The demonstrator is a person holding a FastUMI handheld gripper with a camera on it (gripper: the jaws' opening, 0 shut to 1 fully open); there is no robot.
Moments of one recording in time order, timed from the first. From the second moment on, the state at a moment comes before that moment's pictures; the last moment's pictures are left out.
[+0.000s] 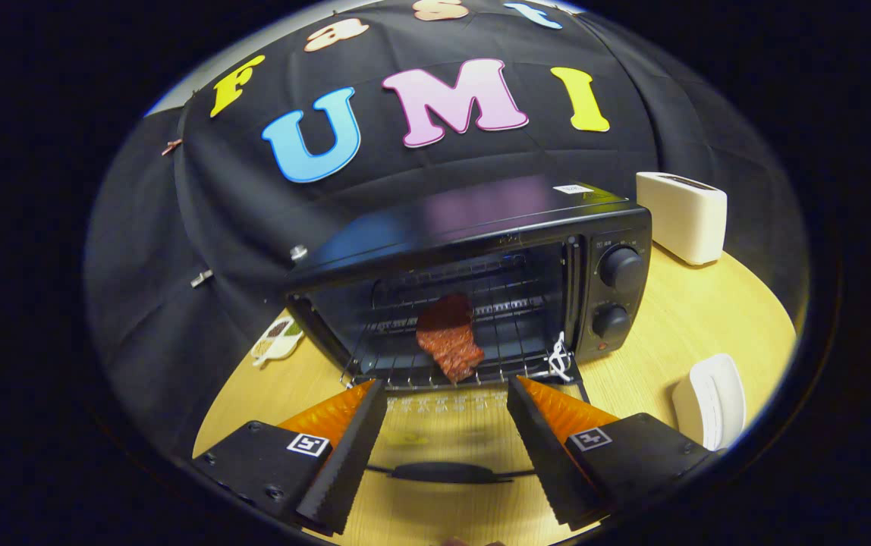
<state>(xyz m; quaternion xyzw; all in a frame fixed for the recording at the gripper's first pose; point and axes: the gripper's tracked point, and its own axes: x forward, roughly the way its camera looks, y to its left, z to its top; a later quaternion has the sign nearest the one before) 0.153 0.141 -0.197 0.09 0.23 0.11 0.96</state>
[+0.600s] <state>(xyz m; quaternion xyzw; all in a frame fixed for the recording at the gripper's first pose) 0.079 0.114 -0.230 0.01 0.32 0.05 0.94</state>
